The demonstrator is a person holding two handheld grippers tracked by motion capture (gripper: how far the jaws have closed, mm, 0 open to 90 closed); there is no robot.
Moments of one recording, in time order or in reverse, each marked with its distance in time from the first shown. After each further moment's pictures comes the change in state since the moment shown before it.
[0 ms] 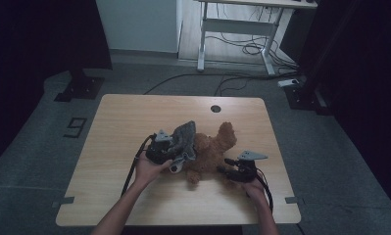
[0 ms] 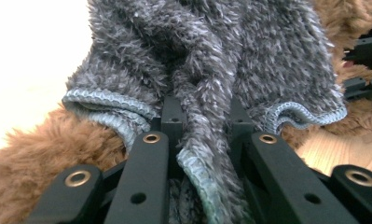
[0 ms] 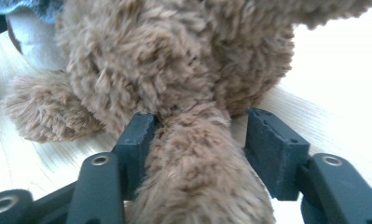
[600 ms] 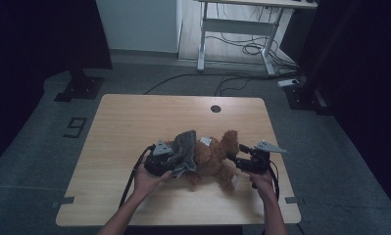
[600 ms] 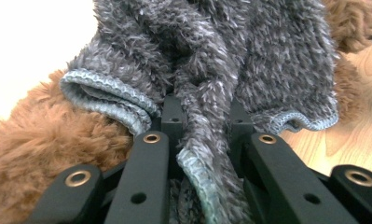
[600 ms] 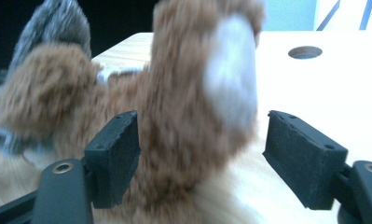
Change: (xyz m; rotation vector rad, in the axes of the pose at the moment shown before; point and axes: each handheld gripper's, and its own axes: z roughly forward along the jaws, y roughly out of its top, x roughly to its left) left arm -0.022 -0.024 -0.012 -0.042 -0.008 0.038; right arm -0.009 0.040 -0.039 -0.193 -0.073 0.092
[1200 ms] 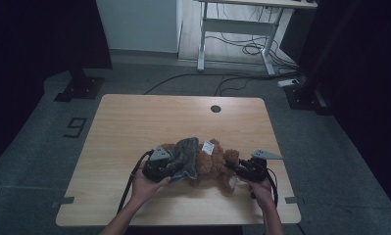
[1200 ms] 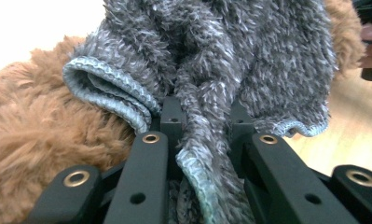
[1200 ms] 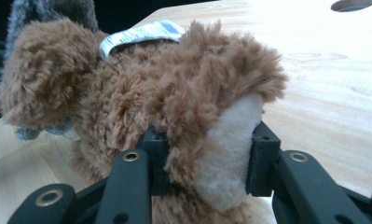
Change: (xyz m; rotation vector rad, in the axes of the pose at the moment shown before) left arm -0.009 -0.006 -0.014 0.016 -0.070 -0.020; right arm 0.009 -0.030 -0.004 0.077 0.099 0.059
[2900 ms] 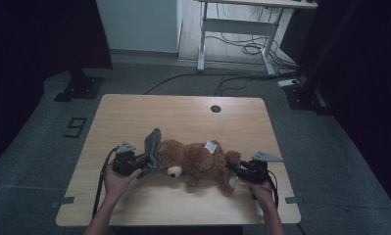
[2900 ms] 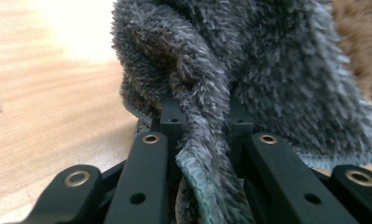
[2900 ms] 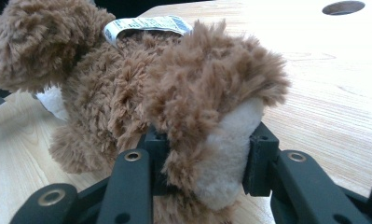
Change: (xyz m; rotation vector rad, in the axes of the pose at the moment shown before) left arm 0.077 -0.034 -0.045 -0.036 0.161 -0.174; right arm -0.005 -0.006 -0.001 -0.008 -0.023 -0.042
